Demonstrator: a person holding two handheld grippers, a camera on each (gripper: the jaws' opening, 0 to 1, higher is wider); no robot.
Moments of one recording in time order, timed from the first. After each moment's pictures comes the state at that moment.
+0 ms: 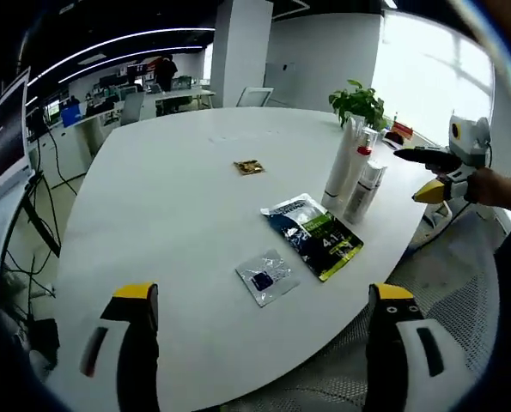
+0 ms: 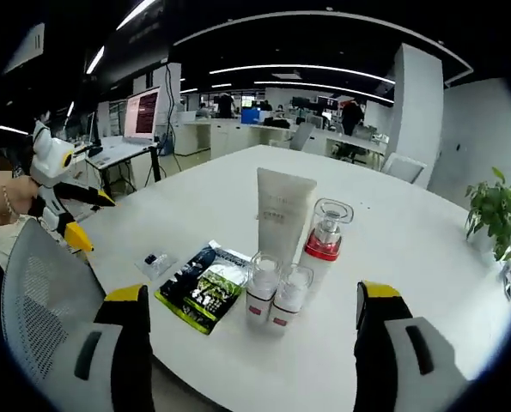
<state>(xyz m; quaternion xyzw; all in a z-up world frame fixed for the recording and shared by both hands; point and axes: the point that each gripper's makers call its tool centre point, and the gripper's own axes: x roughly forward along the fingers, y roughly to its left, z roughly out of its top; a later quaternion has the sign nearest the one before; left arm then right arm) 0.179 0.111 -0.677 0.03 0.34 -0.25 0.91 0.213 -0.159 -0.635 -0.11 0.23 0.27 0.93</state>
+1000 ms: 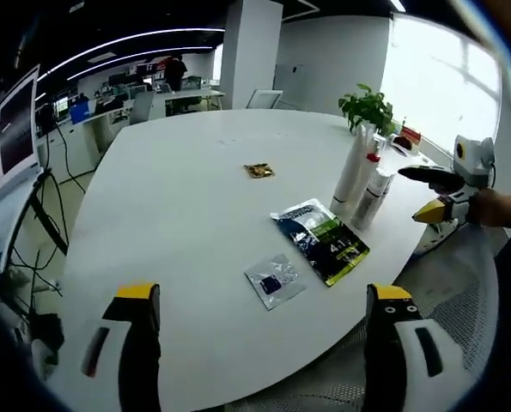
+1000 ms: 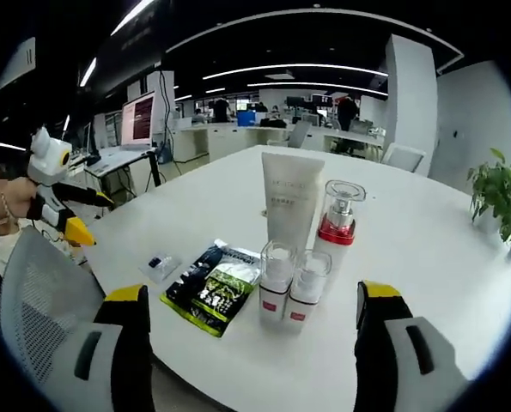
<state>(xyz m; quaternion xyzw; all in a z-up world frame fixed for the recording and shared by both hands) 0.192 0.113 -0.670 0.03 0.34 -0.23 0.91 0.209 -0.147 -0.650 -0.08 0.23 0.27 0.93</state>
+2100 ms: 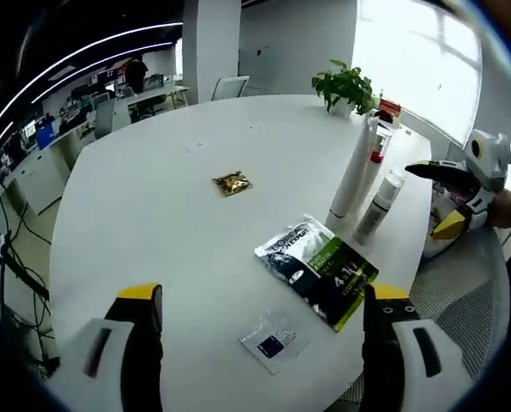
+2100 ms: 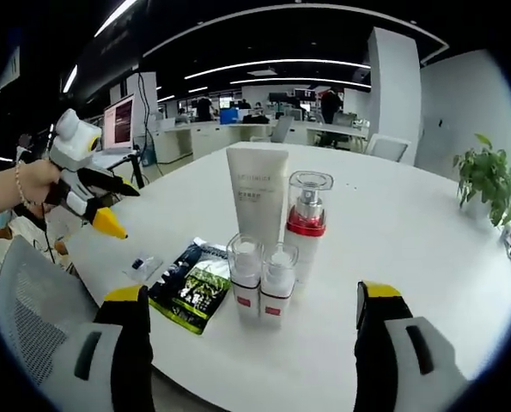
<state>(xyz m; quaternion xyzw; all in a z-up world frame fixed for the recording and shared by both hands) 0.271 0.059 -0.678 0.09 0.36 -0.30 0.88 0.219 -0.174 -0.656 -0.06 0.25 0.22 0.94</state>
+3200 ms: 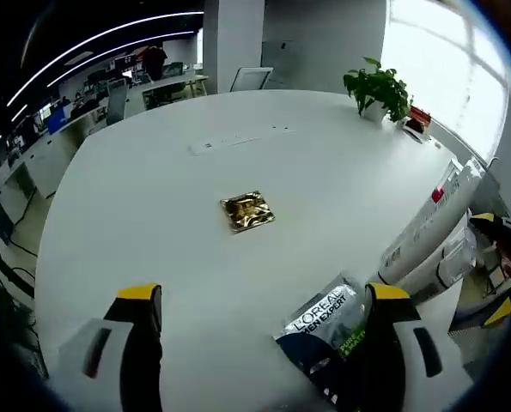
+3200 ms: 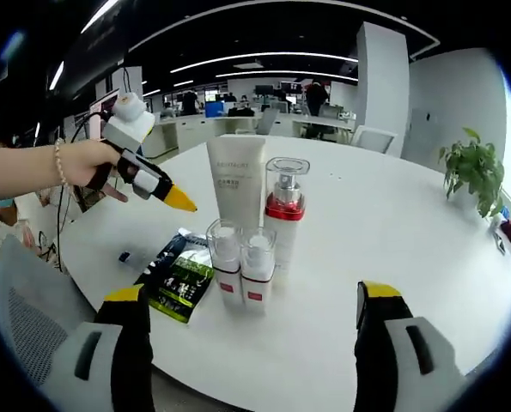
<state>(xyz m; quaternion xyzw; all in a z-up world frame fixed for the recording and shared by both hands) 0.381 0.005 -0.706 0.07 0.39 -0.25 0.89 0.215 -0.194 -0.662 -0.07 0.27 0.19 0.94</state>
